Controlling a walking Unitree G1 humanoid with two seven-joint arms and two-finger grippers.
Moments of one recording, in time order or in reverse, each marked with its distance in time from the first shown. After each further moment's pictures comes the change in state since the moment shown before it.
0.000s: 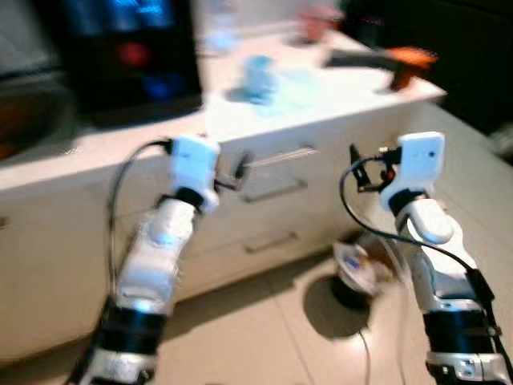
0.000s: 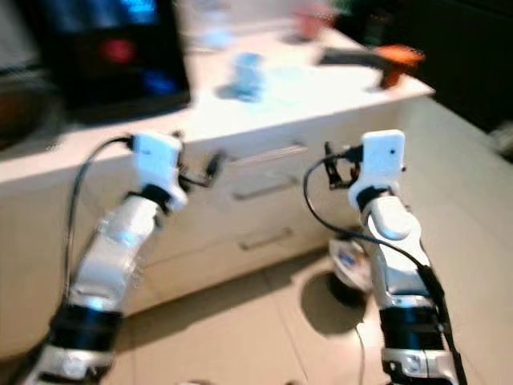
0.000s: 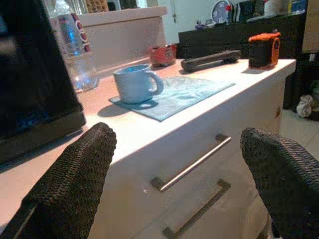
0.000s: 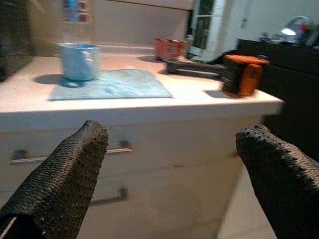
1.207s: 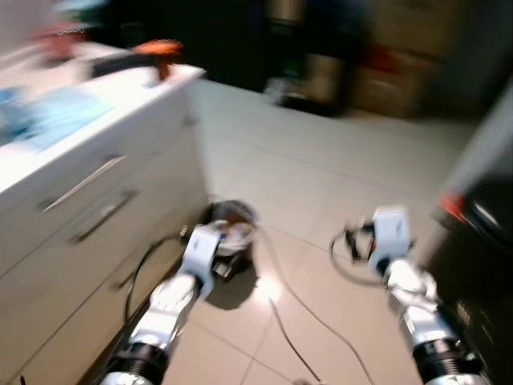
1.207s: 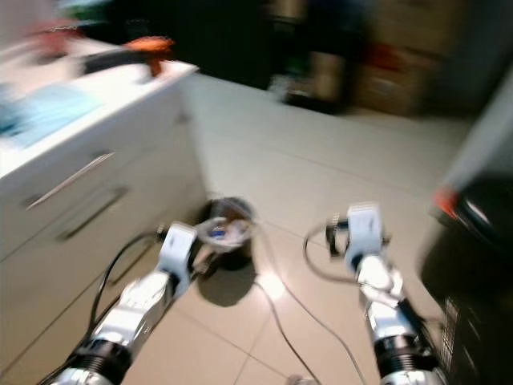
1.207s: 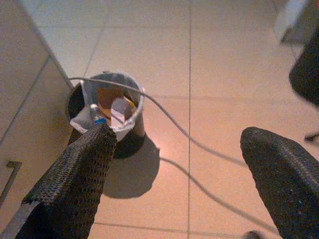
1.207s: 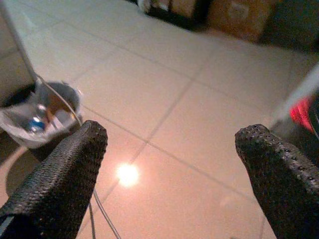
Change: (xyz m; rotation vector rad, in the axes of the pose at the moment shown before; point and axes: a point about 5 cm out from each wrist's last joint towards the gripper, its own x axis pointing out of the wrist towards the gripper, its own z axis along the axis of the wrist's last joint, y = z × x) left arm -0.068 -0.023 -0.168 -0.092 0.594 -0.102; right arm -0.043 -0.002 -0.138 -0.058 0.450 -0.027
